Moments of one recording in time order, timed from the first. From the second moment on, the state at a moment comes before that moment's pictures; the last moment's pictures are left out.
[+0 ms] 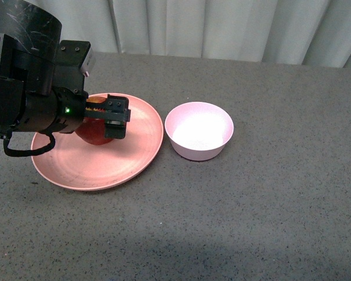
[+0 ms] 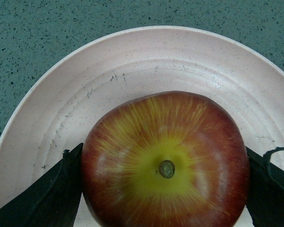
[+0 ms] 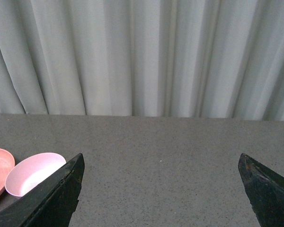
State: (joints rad) left arm -0.23 2.12 0.92 0.49 -0.08 -0.04; right arm 0.00 0.00 0.01 0.00 0.00 0.00
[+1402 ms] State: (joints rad) left arm -0.58 2.18 1.12 0.48 -0.10 -0.13; right arm 0.00 0.00 0.01 0.00 0.00 0.00
